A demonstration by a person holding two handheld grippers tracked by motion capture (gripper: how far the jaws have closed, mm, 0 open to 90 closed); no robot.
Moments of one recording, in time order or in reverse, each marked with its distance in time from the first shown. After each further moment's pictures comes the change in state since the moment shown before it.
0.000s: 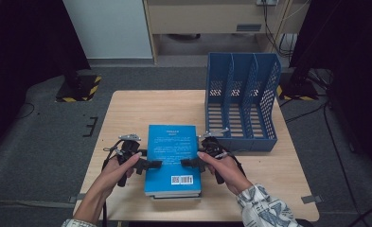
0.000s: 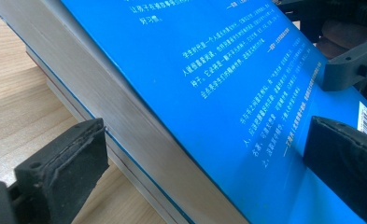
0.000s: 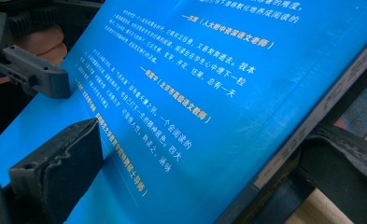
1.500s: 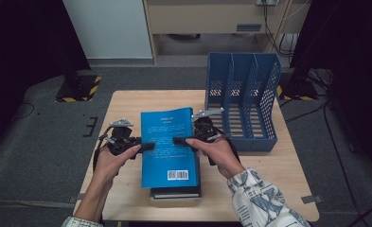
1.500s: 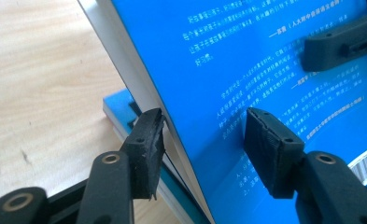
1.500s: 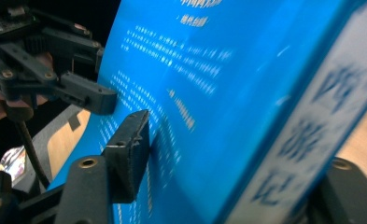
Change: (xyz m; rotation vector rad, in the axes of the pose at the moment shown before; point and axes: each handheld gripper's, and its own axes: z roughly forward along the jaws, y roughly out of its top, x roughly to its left) left arm -0.022 0.045 -0.045 -0.079 0.172 0.032; right arm 0.032 0.069 -0.019 -0.105 -0.048 -0.114
